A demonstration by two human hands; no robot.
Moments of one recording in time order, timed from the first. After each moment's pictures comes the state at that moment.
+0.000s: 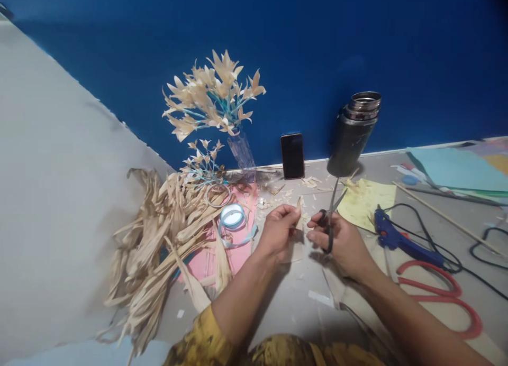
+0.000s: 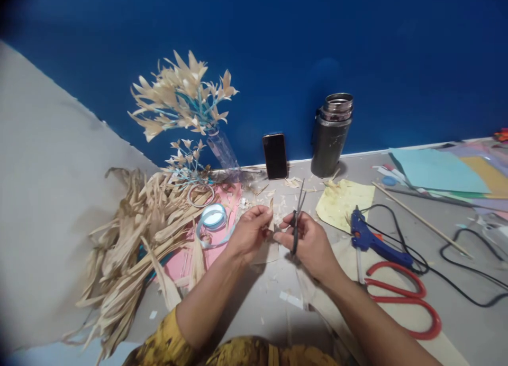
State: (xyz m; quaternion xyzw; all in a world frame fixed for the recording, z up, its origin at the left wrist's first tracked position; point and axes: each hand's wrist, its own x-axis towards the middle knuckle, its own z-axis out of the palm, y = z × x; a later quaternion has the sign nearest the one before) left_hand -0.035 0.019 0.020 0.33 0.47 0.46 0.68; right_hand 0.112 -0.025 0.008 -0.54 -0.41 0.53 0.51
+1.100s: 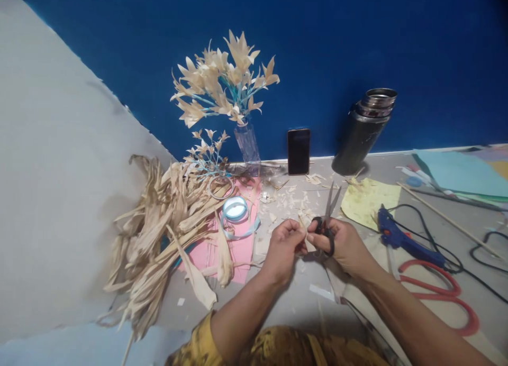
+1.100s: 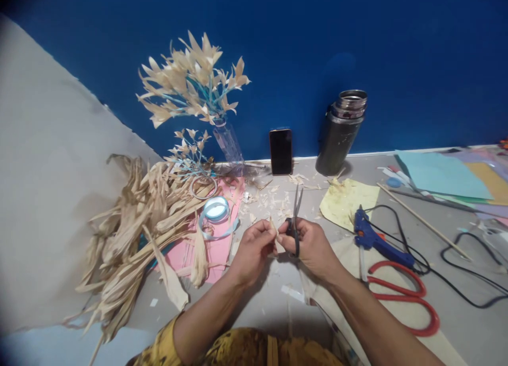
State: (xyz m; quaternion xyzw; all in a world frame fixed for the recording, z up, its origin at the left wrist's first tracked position) left_hand -0.040 -0.031 0.007 0.32 0.43 0.47 0.70; right_hand 0.108 -0.030 0.001 -0.53 -0.46 0.56 0.44
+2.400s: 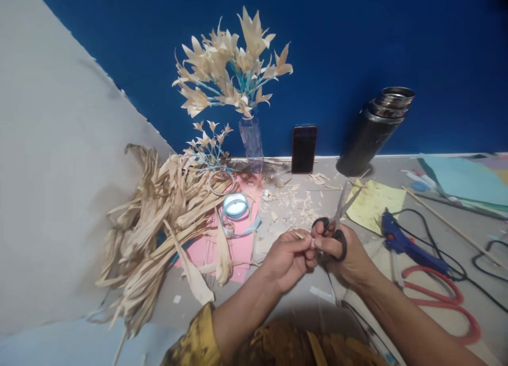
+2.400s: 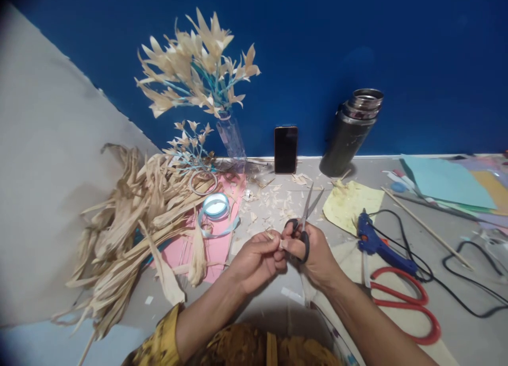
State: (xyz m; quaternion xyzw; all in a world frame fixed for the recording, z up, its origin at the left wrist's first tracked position) left_hand -0.045 -0.034 0.000 0.13 0.33 0.40 0.84; right_hand 0.098 -0.033 -0.007 -0.41 -0.34 0.70 0.48
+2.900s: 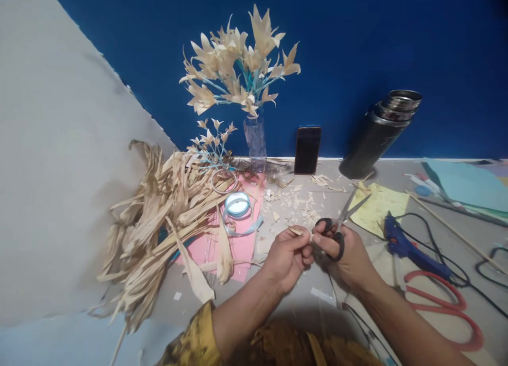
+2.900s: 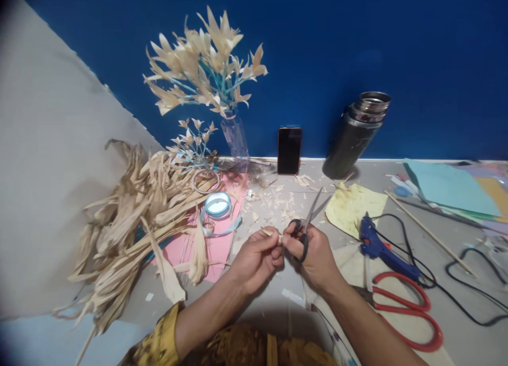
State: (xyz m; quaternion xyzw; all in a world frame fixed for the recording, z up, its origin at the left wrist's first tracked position) left_hand -0.045 -0.034 -0.002 0.09 0.32 0.45 0.83; right_hand 0.098 -0.033 -0.006 -0.51 -0.38 0.61 0.48
